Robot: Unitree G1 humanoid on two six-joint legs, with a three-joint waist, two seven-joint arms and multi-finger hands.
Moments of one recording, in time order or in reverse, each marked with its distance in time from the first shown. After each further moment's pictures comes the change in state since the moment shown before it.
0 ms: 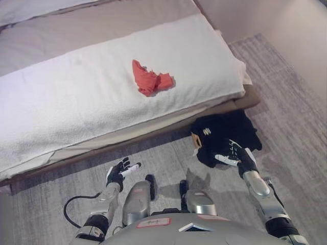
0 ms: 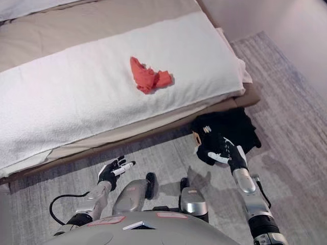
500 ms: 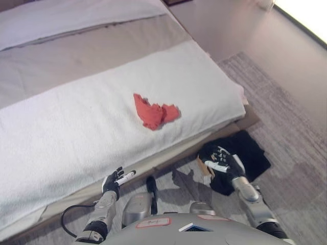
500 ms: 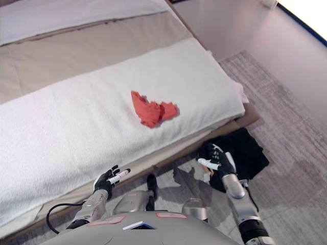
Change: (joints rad) left arm 0.001 0.005 0.040 0.066 0.001 -0.012 0.040; right arm 0.012 0.093 0.082 -0.007 0.001 -0.010 0.009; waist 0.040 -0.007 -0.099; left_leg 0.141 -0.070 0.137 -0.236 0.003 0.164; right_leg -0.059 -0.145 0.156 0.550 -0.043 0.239
